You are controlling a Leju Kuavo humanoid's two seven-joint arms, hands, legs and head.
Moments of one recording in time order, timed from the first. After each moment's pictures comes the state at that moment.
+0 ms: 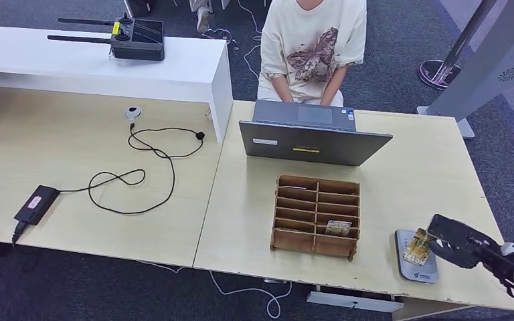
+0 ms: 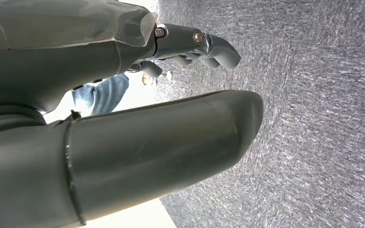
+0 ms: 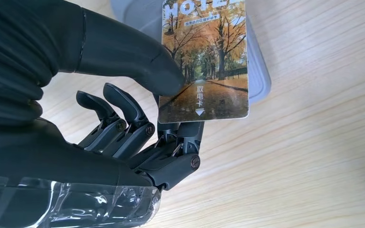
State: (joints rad) left arm -0.02 -0.08 0.18 -0.19 -1.47 -0.34 0.16; right arm -0.33 -0.78 0.33 -0.80 0.21 0.57 -0.23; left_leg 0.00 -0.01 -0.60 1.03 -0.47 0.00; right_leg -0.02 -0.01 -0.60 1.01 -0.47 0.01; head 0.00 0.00
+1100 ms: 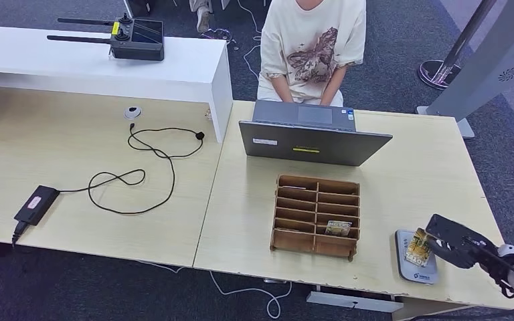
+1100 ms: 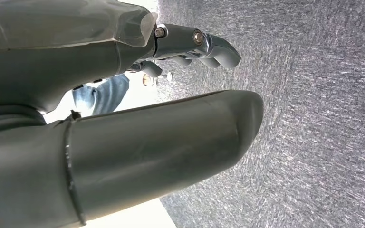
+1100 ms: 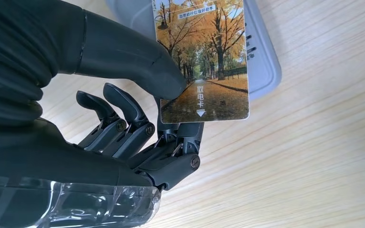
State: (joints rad) left arm -0.02 -0.08 0.18 -0.19 -1.47 -0.34 0.15; right arm -0.34 -0.74 0.30 -0.72 0.24 0.55 -0.26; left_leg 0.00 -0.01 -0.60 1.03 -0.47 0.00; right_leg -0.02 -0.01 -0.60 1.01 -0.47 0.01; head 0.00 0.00
